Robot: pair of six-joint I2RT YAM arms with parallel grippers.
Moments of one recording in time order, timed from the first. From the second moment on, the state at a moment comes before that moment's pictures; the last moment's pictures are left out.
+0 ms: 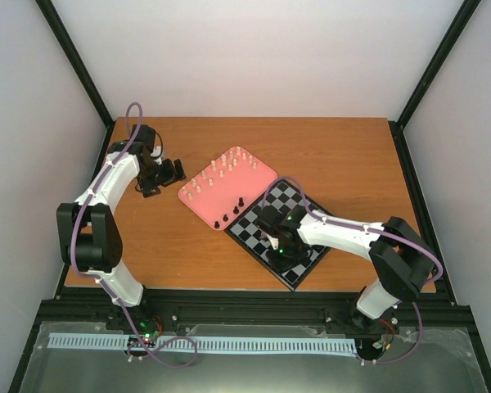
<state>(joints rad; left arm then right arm) -0.05 1.68 1.38 -0.96 0.24 -0.44 0.91 1.58 0.96 -0.95 -0.15 0.35</state>
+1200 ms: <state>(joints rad) -0.05 1.68 1.38 -0.96 0.24 -0.44 0.87 1.68 1.48 -1.09 -0.14 0.28</state>
